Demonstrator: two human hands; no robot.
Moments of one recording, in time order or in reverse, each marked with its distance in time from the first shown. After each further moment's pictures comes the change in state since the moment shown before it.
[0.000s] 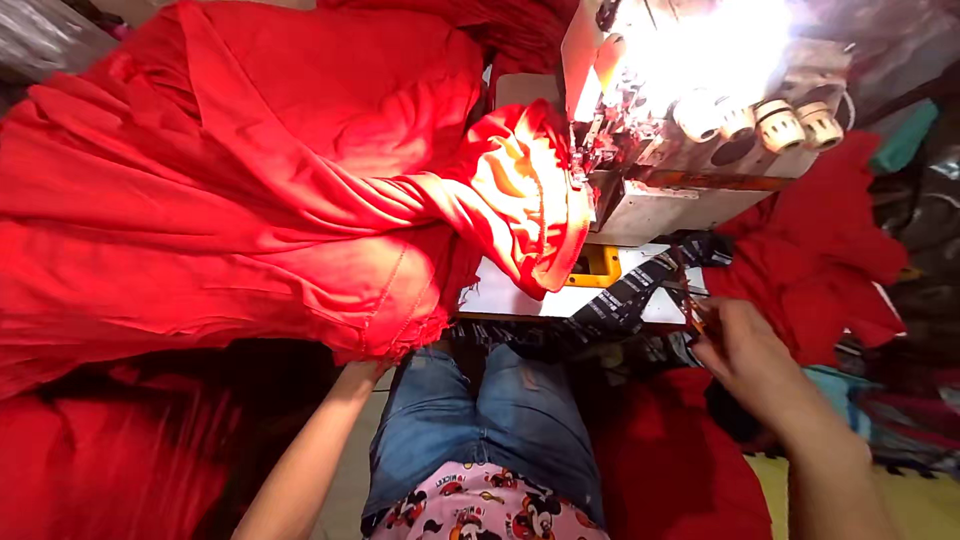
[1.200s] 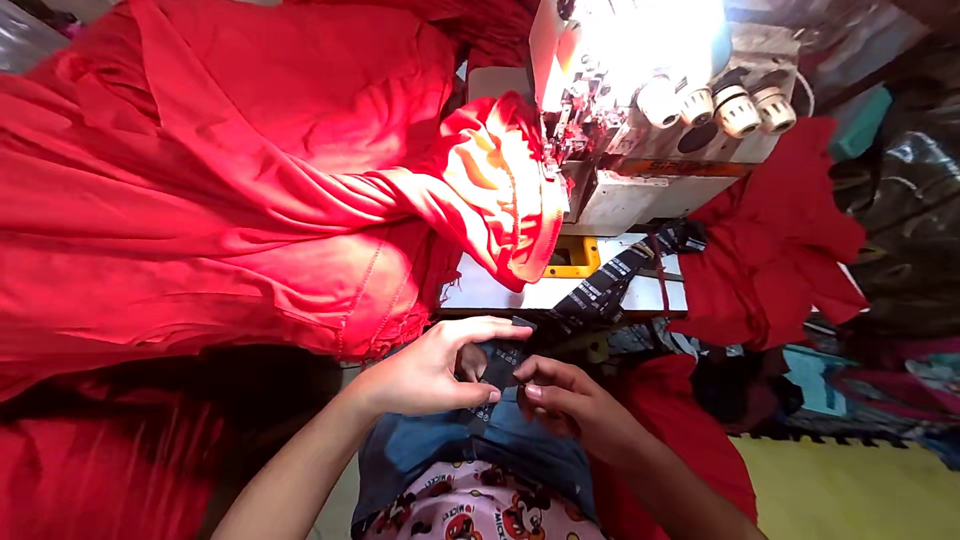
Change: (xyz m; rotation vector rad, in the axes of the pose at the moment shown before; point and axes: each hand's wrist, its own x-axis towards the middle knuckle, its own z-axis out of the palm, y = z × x) left_hand -0.074 0.150 -0.078 -0.712 -0.314 1.111; right_hand -0.017 -0.137 0.053 1.574 -0.688 0.175
